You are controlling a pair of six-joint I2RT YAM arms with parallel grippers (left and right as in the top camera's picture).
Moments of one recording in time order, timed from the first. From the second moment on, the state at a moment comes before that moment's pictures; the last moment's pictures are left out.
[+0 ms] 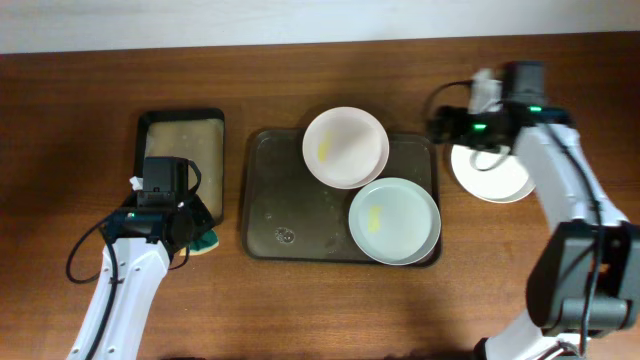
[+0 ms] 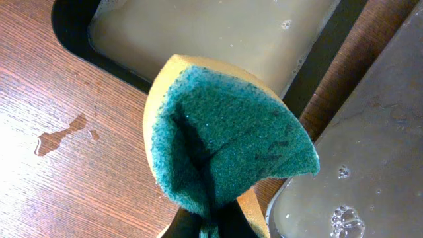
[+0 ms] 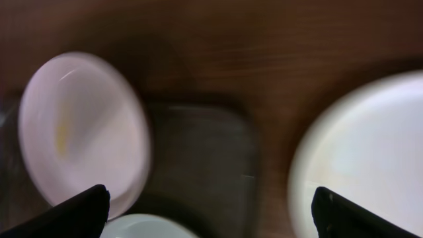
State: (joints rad) left arm -0.03 1.30 0.92 -0.85 -0.14 -0.56; right arm -0.05 1.81 1.39 -0.65 -0.33 0.10
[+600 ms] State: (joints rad) left arm -0.03 1.30 0.92 -0.84 -0.14 -0.56; right arm 0.22 2.06 1.39 -0.44 -0.15 0.19
